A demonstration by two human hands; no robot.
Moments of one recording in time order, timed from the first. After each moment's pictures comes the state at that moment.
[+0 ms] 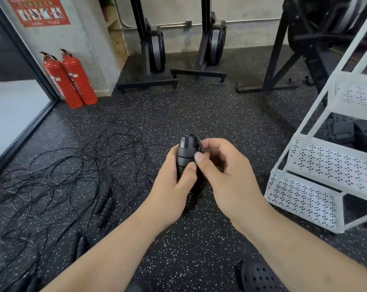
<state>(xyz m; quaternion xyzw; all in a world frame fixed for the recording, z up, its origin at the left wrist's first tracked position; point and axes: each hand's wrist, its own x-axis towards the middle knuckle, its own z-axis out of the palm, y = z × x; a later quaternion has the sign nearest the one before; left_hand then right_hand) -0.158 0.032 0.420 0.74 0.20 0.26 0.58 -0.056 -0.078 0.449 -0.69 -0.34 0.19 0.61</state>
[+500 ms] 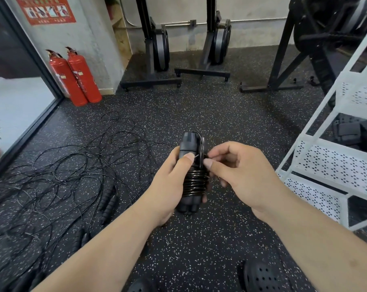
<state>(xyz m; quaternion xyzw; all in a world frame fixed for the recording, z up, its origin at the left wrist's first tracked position) -0.162 0.036 0.431 0.56 0.22 0.20 0.77 -0.033 -0.082 0.452 -0.70 -0.34 0.27 0.58</state>
